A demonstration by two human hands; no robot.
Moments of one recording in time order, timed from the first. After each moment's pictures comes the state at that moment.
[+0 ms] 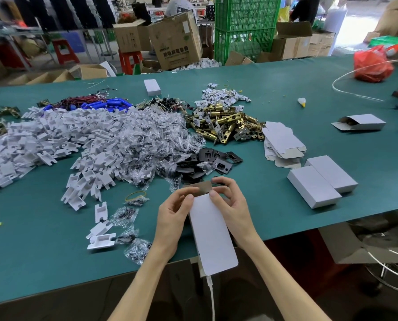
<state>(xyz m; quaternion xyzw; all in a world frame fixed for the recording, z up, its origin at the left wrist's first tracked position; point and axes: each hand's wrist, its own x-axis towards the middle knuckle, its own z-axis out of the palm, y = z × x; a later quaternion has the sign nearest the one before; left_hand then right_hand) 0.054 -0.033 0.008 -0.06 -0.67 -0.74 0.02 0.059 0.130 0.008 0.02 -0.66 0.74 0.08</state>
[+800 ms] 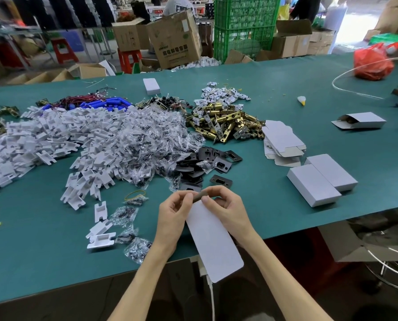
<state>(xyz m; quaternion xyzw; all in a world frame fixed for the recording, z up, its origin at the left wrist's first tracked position) 0.051 -0.032 0.003 -0.04 -0.69 -0.72 0.02 0.055 0.131 0.000 0.04 -0.72 0.69 0.06</state>
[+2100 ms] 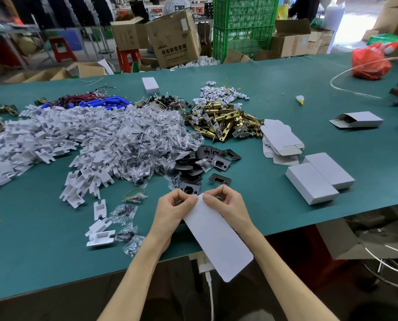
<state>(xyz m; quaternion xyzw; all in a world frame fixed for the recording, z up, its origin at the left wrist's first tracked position) 0.043 -0.041 0.008 -0.02 -0.69 -0.72 -0.07 0.058 0.134 0.007 0.01 -0.68 0.73 0.02</state>
